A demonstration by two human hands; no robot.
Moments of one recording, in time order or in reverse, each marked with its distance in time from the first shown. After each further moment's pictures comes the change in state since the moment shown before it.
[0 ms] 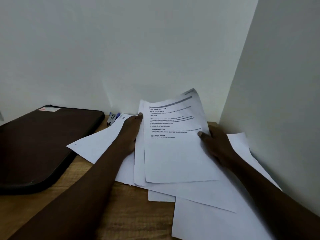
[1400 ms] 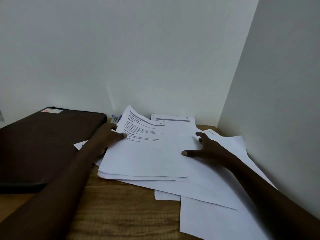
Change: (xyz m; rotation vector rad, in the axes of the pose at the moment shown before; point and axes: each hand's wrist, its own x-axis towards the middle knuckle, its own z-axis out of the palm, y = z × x) left_hand -0.022 0.032 -0.084 0.606 0.077 -0.045; right_hand -0.012 -0.022 -0.003 -0.284 -0.390 0.104
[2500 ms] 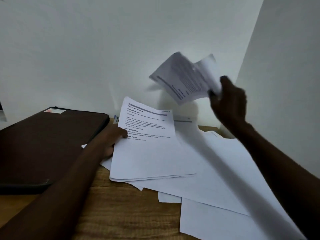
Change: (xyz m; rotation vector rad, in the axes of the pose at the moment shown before) left_hand -0.008 0.009 0.004 -0.401 -0.209 -0.059; right_hand 0.014 -0.060 -0.074 -0.059 1.044 -0.452
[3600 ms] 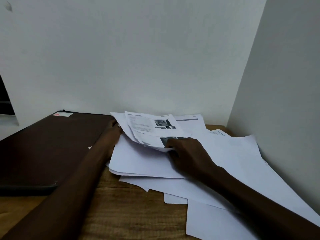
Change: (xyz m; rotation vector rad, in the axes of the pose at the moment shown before) left_hand 0.019 -0.008 -0.010 0.015 0.254 0.177; right_hand -0.116 -0.059 0.024 0.193 -0.613 -0.326
